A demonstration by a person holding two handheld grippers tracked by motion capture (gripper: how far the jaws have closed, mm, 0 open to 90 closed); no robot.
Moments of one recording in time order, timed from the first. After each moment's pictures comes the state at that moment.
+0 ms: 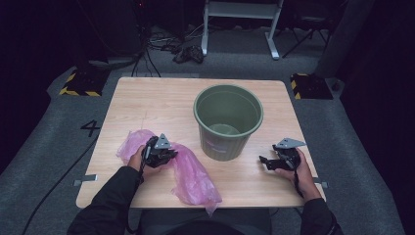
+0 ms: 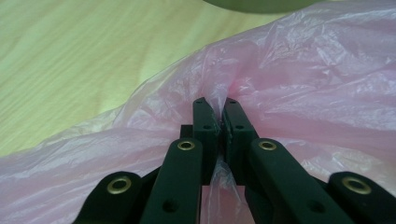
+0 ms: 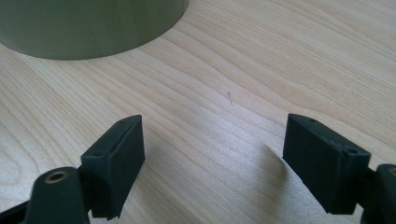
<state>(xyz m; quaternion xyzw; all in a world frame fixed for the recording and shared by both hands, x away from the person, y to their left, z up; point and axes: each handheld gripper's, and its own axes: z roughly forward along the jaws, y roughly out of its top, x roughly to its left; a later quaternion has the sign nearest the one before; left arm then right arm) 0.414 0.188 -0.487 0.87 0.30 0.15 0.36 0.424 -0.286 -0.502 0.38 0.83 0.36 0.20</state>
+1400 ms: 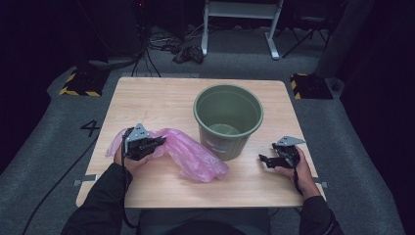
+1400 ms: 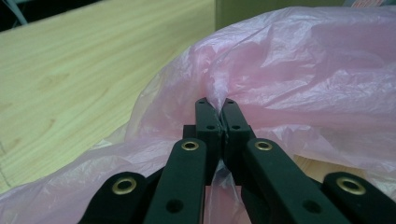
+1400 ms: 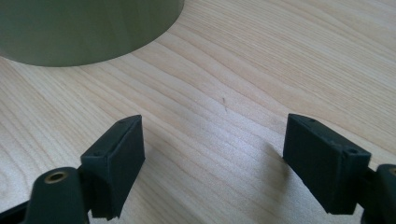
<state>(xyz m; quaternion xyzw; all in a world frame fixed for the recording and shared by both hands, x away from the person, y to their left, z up) 0.406 0.234 -0.448 0.80 0.32 0.19 0.48 0.431 -0.286 -0.502 0.38 0.83 0.36 0.20</state>
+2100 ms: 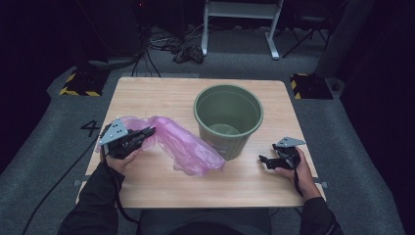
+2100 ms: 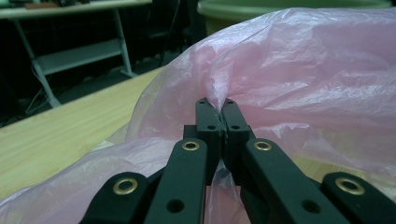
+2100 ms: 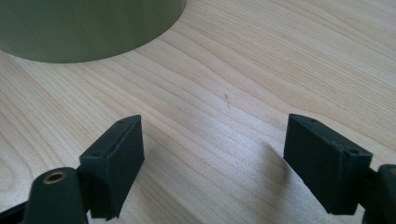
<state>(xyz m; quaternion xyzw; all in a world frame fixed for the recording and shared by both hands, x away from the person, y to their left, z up) 0.378 0.264 -0.402 0.73 0.28 0.24 0.58 0.428 -0.286 -0.502 0.38 0.83 0.36 0.20</state>
